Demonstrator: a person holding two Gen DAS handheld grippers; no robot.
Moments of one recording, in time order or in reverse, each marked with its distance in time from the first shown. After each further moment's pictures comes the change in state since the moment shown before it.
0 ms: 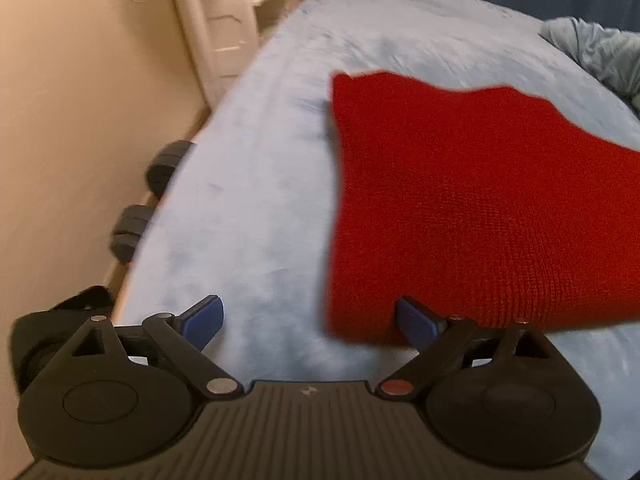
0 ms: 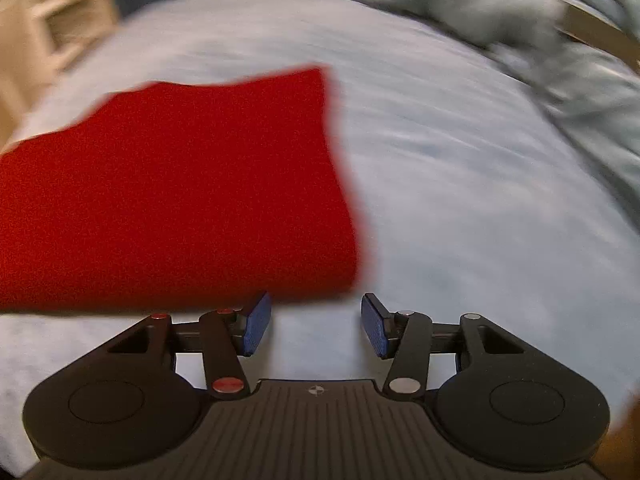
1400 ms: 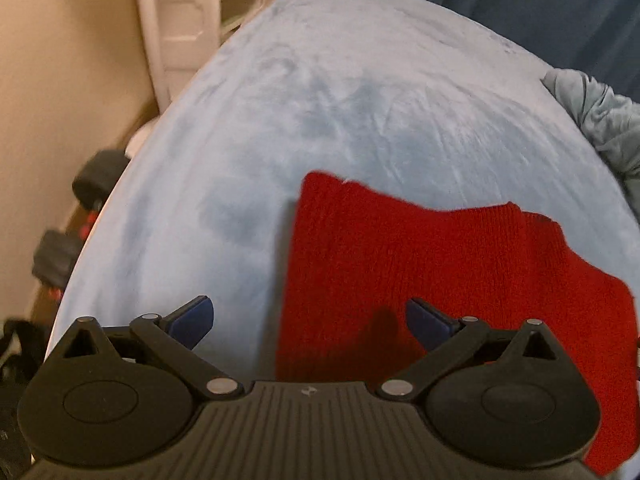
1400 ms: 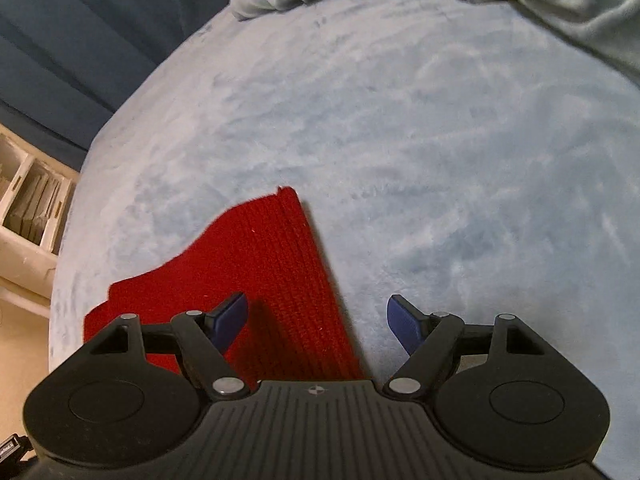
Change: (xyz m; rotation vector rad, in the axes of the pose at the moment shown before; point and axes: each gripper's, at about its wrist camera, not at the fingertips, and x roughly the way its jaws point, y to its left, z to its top) left arm 0.096 -0.032 0.161 -0.113 0.064 -0.181; right arm 0.133 -0.033 0.136 0.496 0.042 0.281
